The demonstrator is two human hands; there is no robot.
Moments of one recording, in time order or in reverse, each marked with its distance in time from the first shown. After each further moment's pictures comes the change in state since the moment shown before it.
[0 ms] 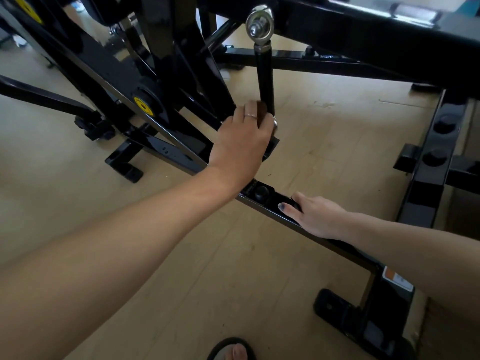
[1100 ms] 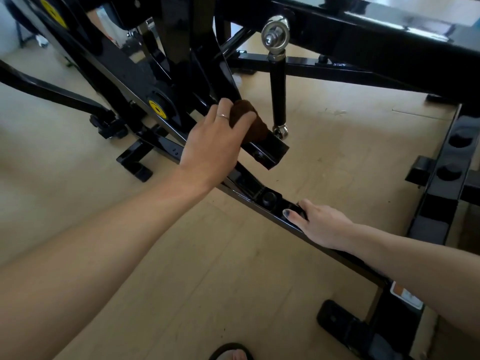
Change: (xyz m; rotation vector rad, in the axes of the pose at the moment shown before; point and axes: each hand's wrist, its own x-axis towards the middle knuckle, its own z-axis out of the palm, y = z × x) left_hand -0.017 -0.057 -0.005 -0.150 -0.007 -0.078; right_hand -0.001 -0.005 -0.001 0.032 0.009 0.003
